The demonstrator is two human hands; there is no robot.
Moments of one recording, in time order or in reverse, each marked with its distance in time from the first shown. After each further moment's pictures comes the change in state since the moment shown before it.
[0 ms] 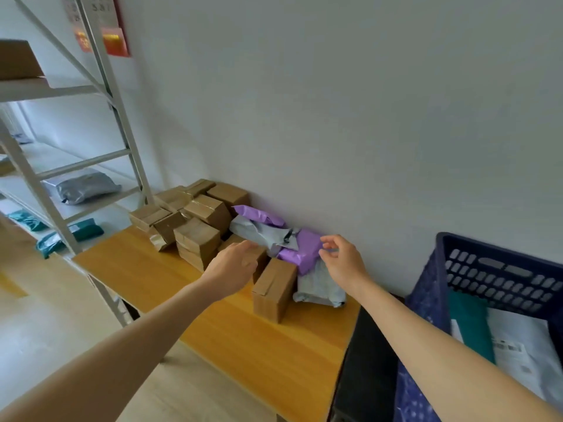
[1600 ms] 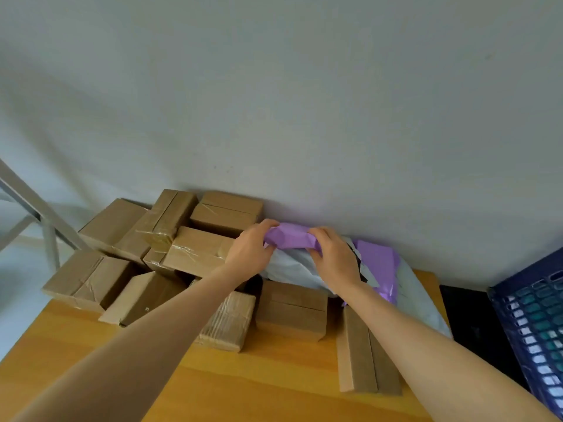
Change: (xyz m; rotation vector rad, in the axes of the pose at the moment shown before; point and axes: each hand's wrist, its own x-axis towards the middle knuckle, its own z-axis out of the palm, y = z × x) left_hand 0.387 -0.219 0.007 -0.122 -0.259 0.283; right_hand 0.290 0.005 0.249 -0.459 0.184 0.011
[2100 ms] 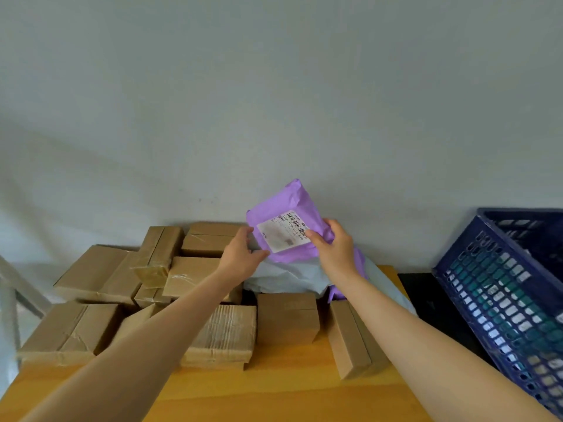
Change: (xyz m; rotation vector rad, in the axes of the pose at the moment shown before) left_hand -0.021 0.013 -0.046 -0.339 -0.037 -0.071; right_hand -0.027 -0.074 -0.057 0.624 0.456 0.365
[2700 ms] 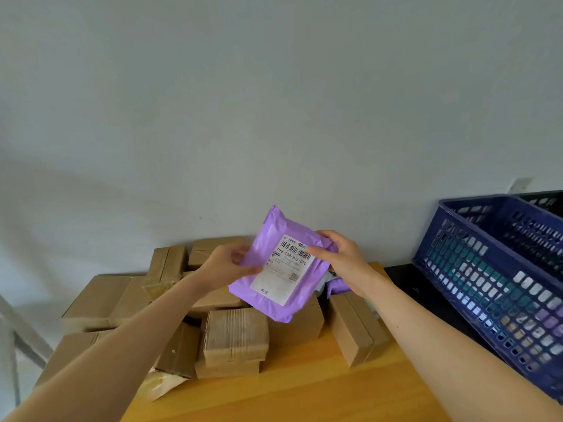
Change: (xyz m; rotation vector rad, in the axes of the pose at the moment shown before) left_hand -0.042 0.003 -0.074 -0.012 -0.307 0.212; right_hand -0.063 -0.040 -0.029 0.148 -0.204 0.146
